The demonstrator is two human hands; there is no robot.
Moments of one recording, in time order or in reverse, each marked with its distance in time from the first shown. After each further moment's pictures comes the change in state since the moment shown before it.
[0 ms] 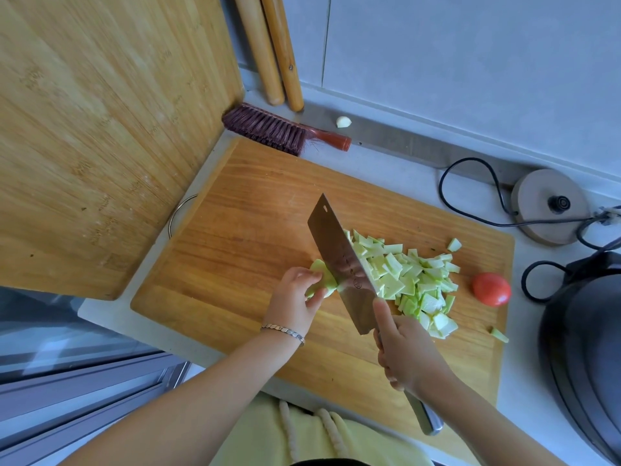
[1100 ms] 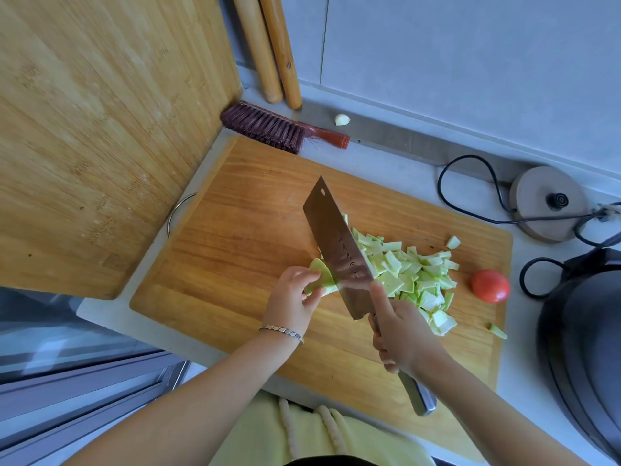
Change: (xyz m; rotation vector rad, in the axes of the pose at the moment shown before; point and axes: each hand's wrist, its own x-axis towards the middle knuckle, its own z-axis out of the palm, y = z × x) left_hand -0.003 -0.001 0.000 -0.075 0.021 -0.017; right_hand 0.002 -0.017 -0.004 0.092 -0.034 -0.020
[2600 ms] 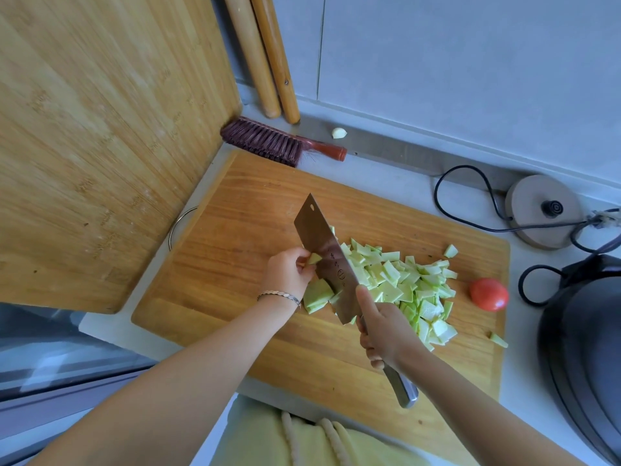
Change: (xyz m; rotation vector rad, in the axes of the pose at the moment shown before) left_hand 0.057 0.010 -0.014 0.108 -0.051 -0.178; right_hand 0.026 0.004 0.010 0.041 -0.047 0.038
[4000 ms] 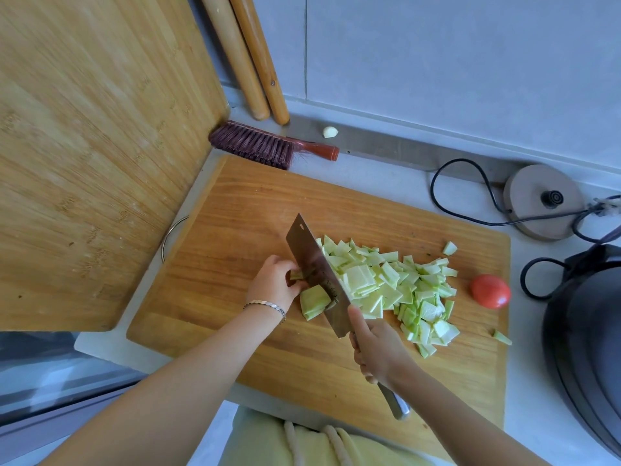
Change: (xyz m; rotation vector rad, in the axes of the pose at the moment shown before) left_hand 0.009 -0.020 -0.002 0.264 -0.131 0.022; right_hand 0.013 0.025 0.011 0.044 -0.020 -0.008
